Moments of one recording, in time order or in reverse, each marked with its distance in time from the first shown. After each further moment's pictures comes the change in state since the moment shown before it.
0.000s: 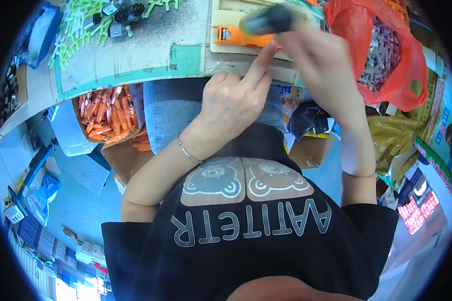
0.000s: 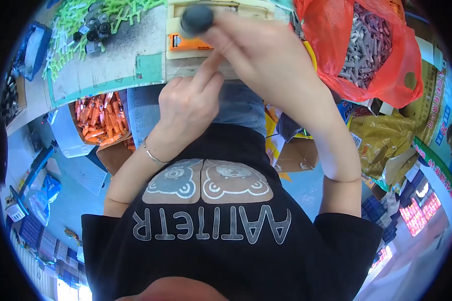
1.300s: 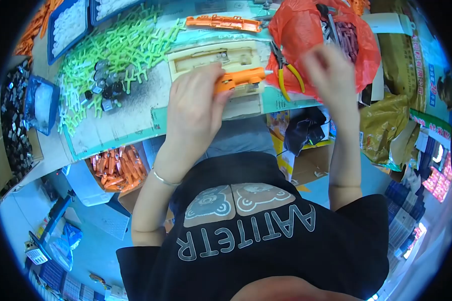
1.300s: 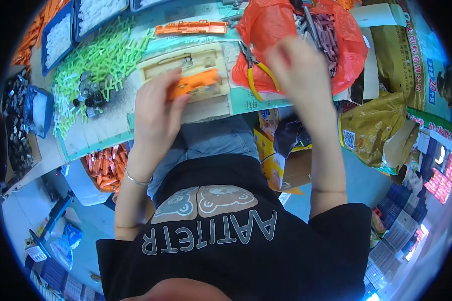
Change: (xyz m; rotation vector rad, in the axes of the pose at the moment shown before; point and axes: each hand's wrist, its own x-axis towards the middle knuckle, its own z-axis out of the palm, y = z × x) left_hand 0.055 -0.030 -0.022 -0.387 -0.002 -0.014; right_hand -0.058 0.051 -0.058 -0.400 0.203 0.542
